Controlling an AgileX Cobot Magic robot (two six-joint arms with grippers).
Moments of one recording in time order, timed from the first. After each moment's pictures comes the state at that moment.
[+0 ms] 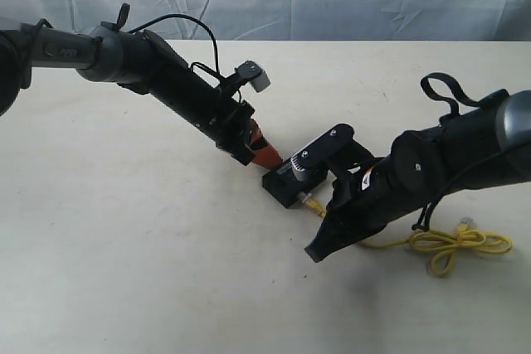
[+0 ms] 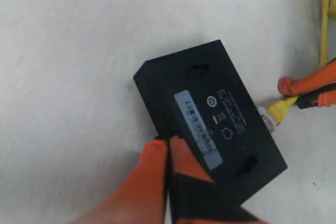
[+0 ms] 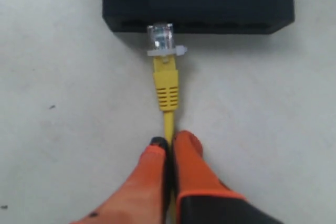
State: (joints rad) left arm -0.39 2.37 -1.62 -1.05 1.03 1.44; right arm 0.60 1.80 -0.74 0.23 0.22 -0.43
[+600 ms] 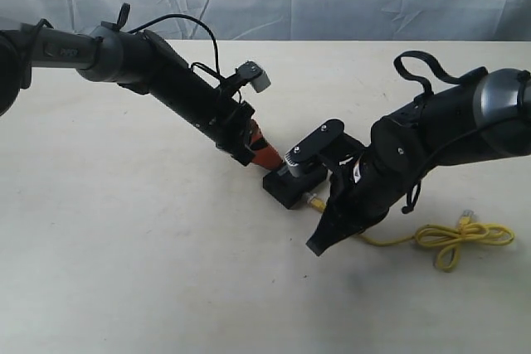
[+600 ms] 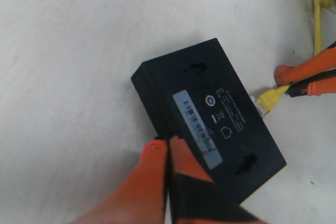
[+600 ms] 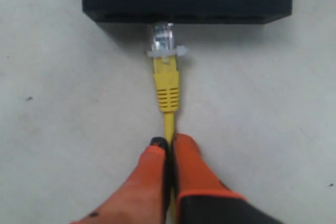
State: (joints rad) left arm -0.39 2.37 -1.62 -1.05 1.04 1.44; right arm 0.60 1.84 -0.85 -0.01 0.38 -0.24
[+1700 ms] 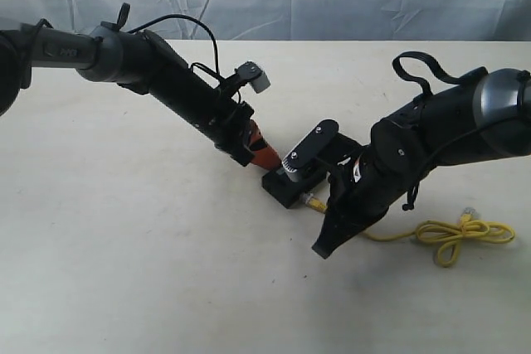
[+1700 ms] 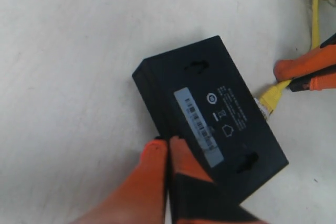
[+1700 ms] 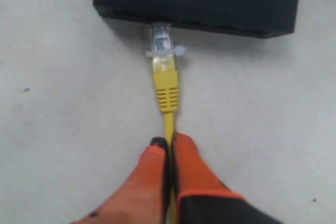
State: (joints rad) left arm -0.39 2.37 -1.62 -1.04 1.03 1.44; right arm 0.60 1.84 -0.85 -0.05 0.36 -0.31
